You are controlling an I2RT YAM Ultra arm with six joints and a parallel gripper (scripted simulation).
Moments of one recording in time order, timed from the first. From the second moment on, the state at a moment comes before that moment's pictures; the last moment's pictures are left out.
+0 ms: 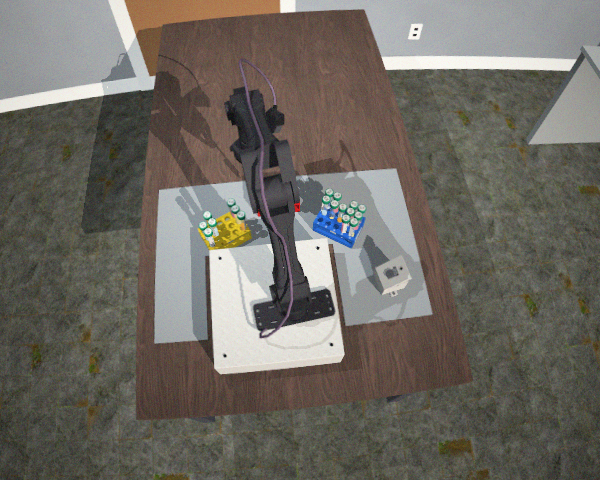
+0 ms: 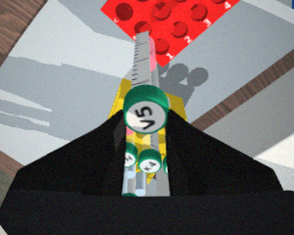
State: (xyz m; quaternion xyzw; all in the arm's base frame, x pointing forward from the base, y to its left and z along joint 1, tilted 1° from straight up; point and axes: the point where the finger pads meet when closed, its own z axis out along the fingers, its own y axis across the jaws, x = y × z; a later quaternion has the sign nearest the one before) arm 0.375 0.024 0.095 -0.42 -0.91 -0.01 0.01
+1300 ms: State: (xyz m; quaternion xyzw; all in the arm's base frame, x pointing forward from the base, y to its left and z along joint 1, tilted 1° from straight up) arm 0.376 0.025 0.091 -0.42 -0.91 -0.01 0.01
